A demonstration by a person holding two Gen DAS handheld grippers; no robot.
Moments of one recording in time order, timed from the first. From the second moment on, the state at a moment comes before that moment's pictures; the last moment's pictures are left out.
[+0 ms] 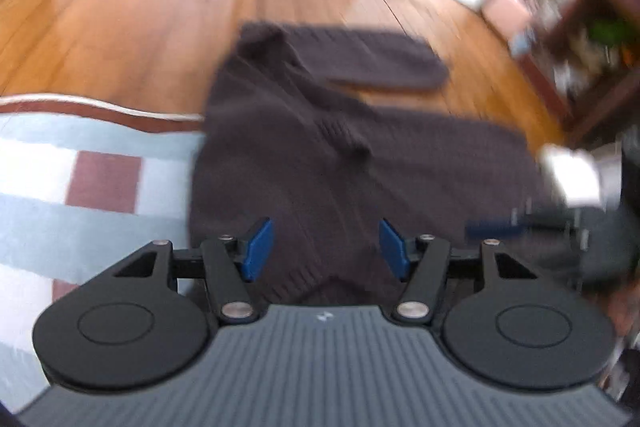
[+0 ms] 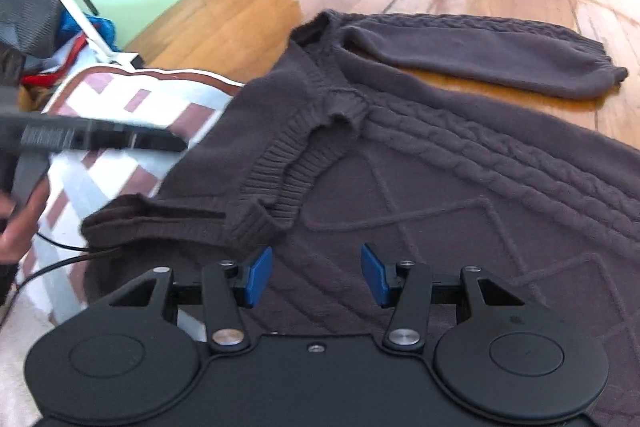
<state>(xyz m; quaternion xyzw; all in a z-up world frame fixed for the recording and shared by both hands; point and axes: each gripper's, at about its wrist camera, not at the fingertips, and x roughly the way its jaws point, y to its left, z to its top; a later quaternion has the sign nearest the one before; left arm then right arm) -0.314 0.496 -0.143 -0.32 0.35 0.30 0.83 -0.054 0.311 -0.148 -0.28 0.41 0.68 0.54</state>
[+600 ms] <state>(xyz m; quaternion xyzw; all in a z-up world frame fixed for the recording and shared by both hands) -0.353 0.507 -0.138 -0.24 0.36 0.50 0.75 -0.003 0.257 -0.168 -0.23 0.44 0.60 0.62</state>
